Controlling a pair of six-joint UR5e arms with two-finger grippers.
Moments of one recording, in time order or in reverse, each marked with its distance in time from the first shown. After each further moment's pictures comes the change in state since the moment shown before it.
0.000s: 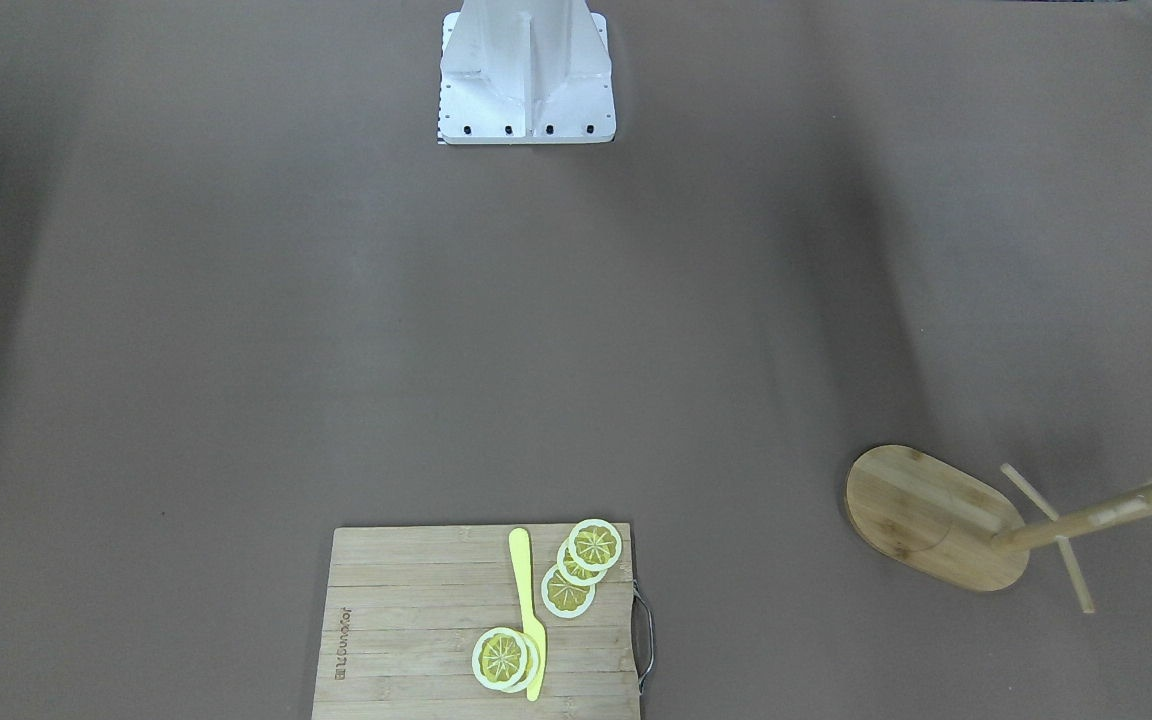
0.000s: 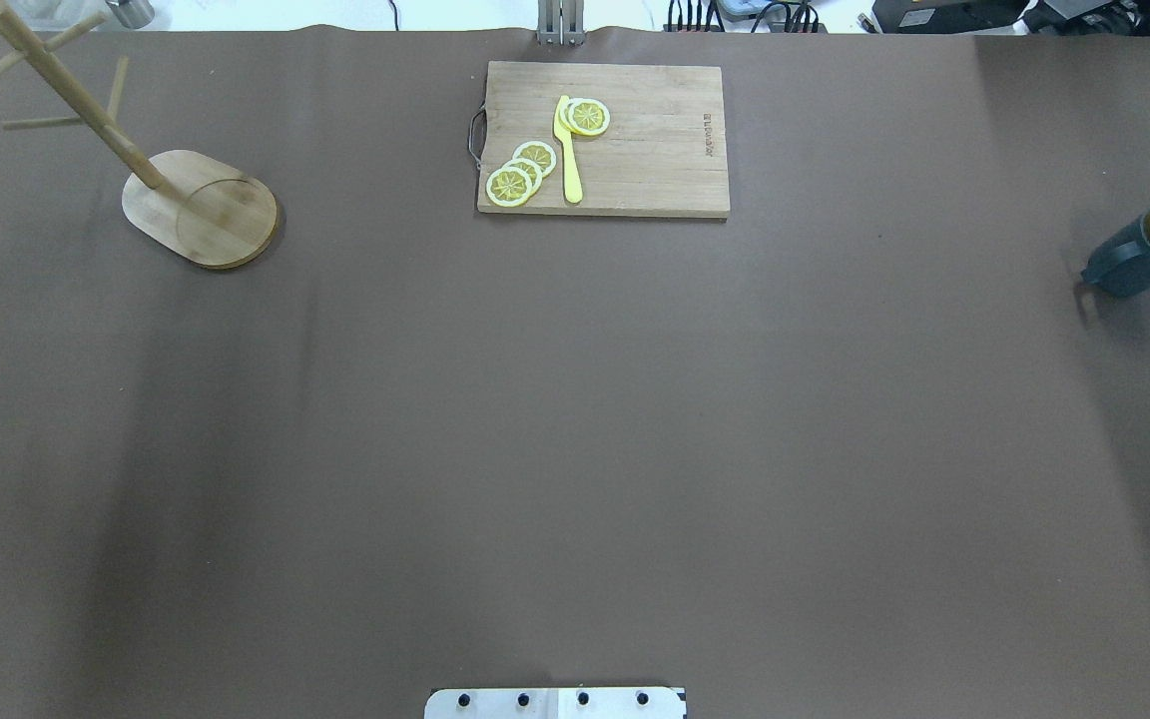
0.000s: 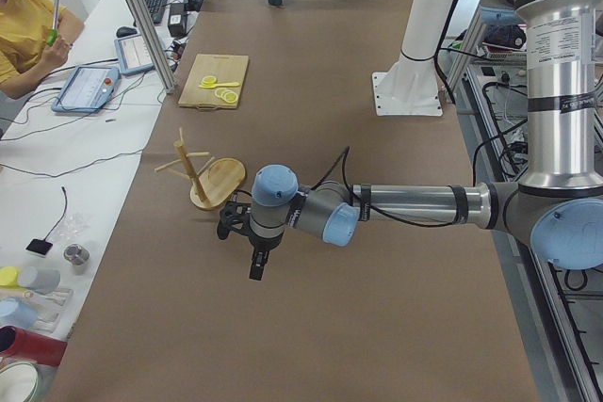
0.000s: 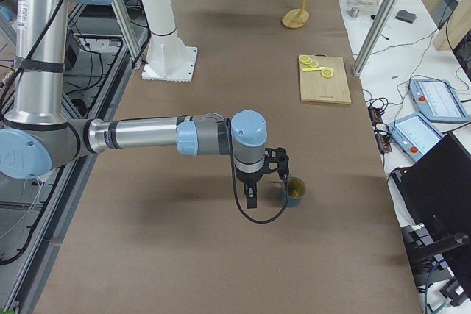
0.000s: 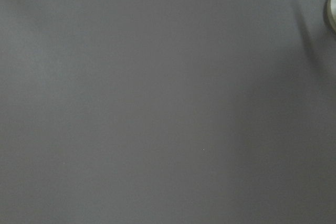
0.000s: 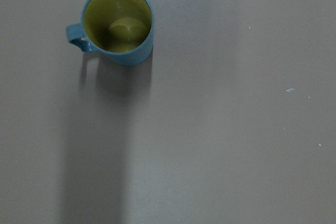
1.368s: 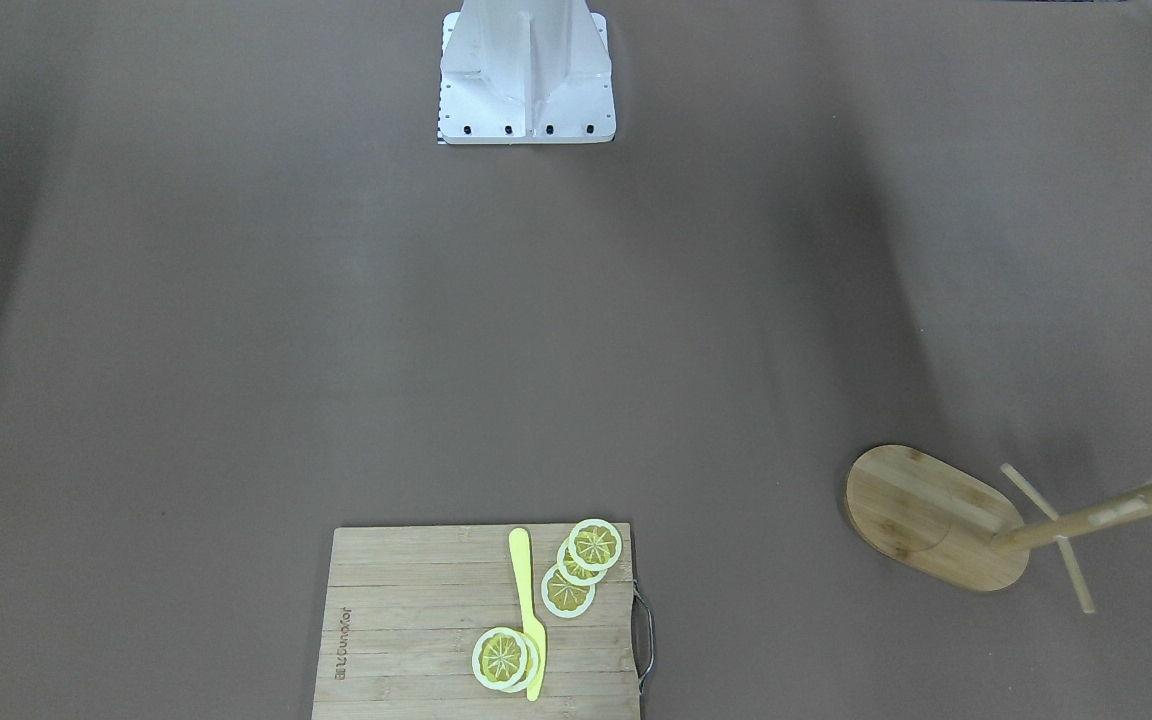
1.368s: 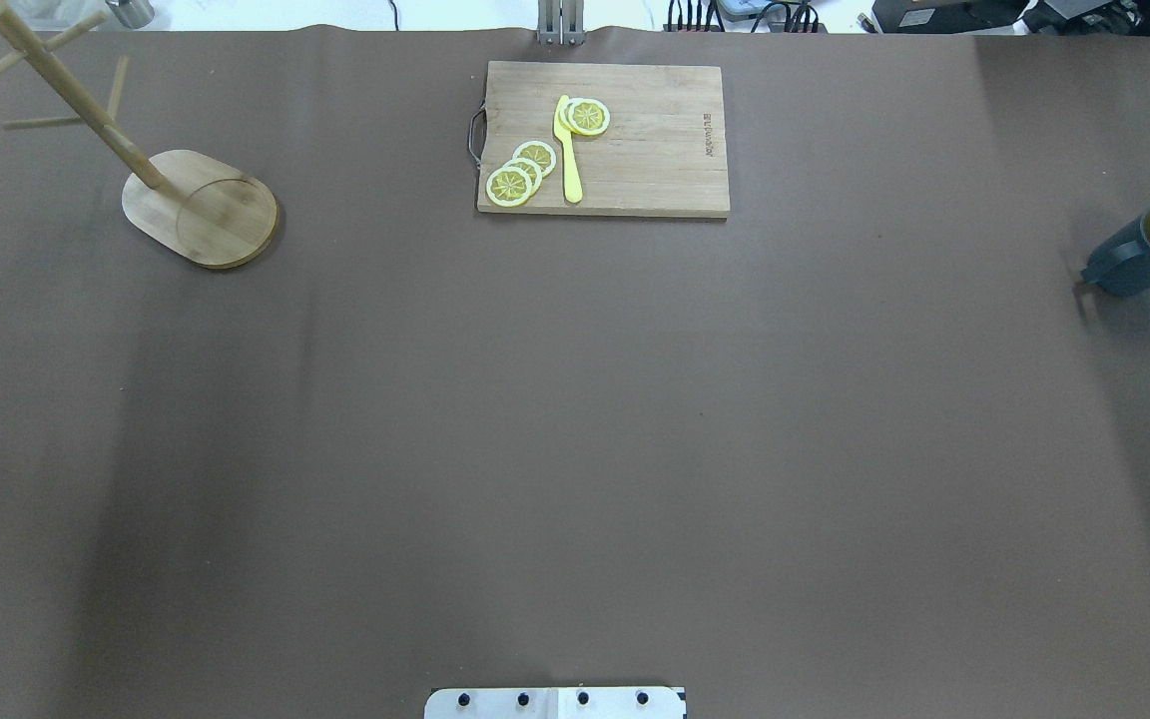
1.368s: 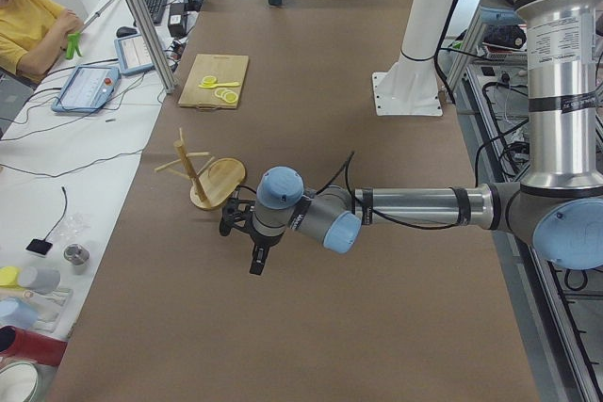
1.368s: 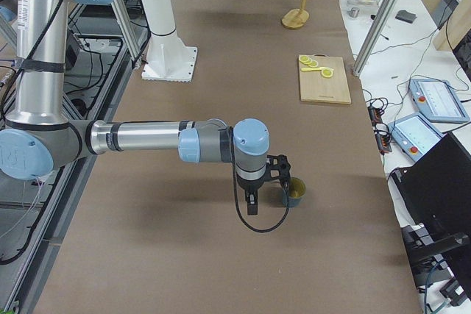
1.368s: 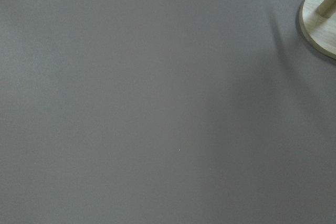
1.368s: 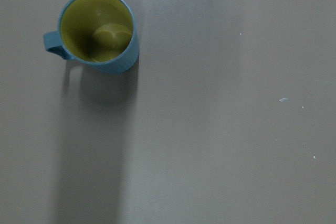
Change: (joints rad) left arm 0.008 0.007 0.021 -0.125 -0.035 -0.083; right arm 0.001 0.036 -0.110 0.097 -0.001 0.004
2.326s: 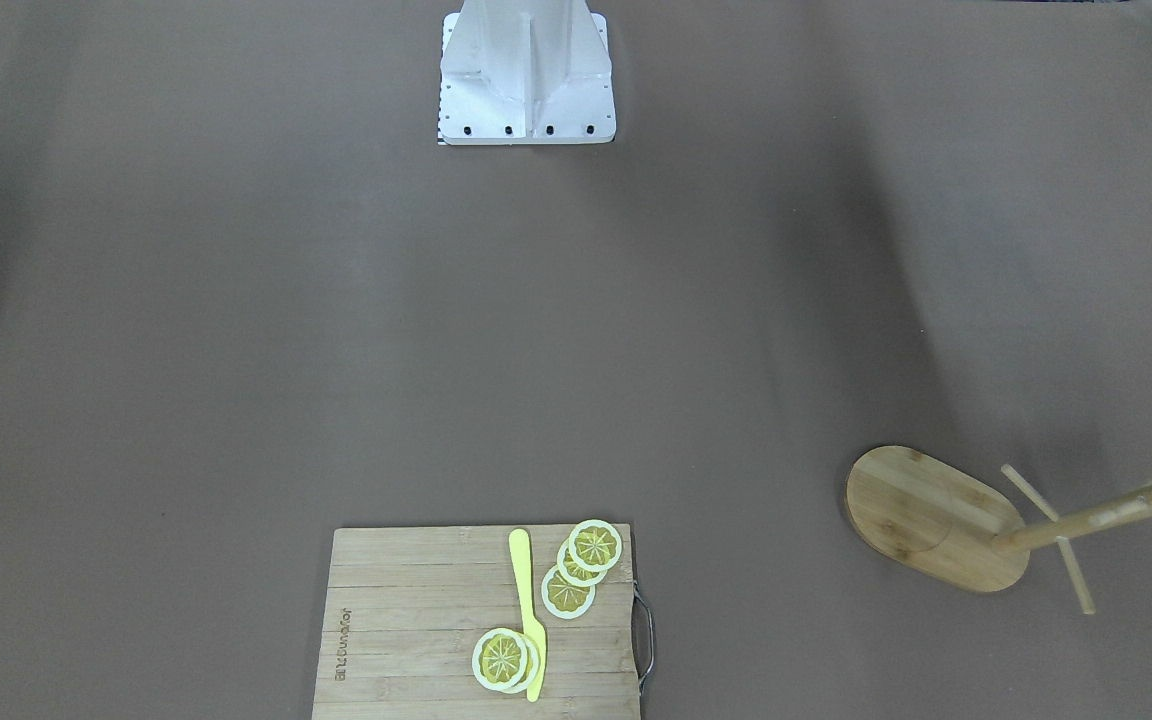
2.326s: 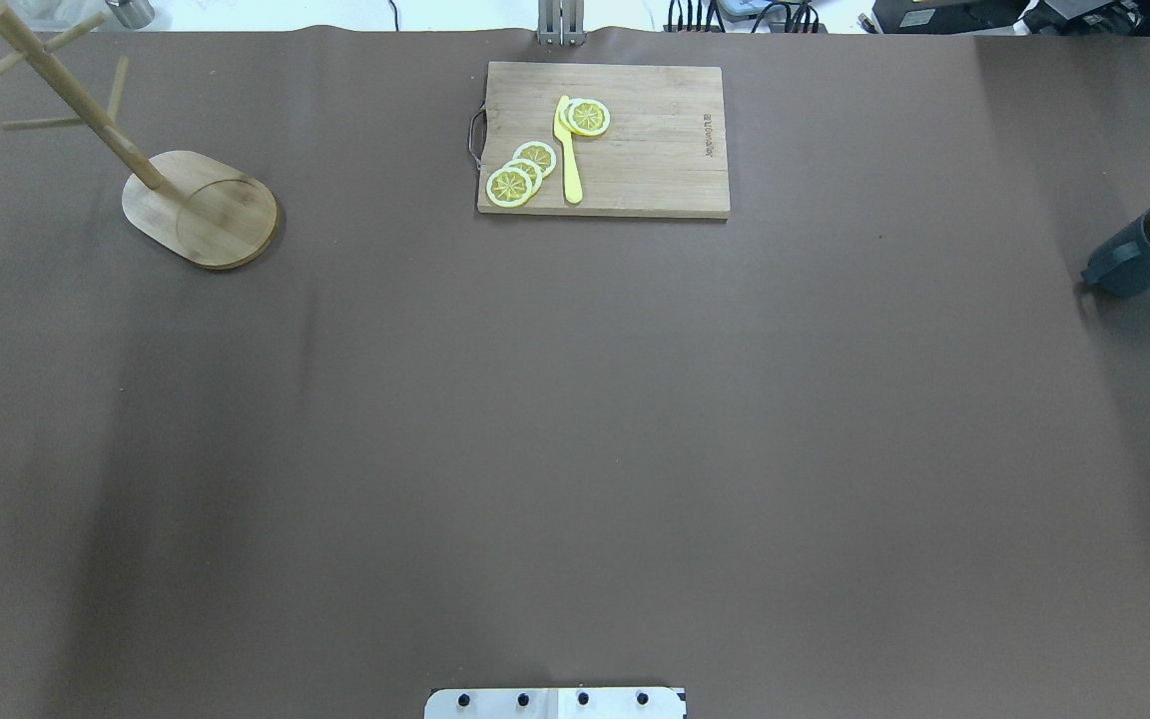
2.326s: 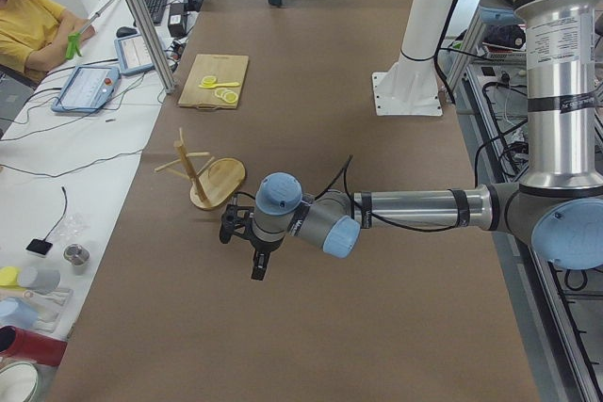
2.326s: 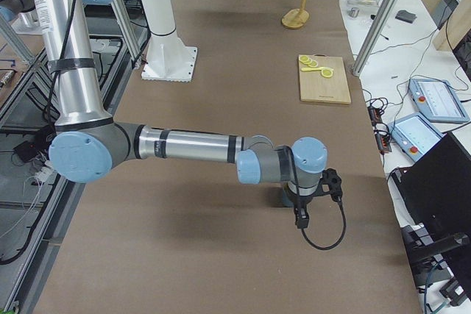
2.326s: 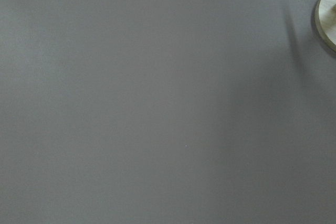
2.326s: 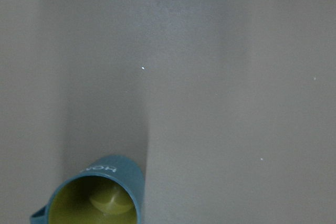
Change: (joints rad) left arm 0.001 -0.003 0.027 -0.009 0.000 -0.030; right arm -0.092 0.413 -0.492 0.148 0.023 0.171
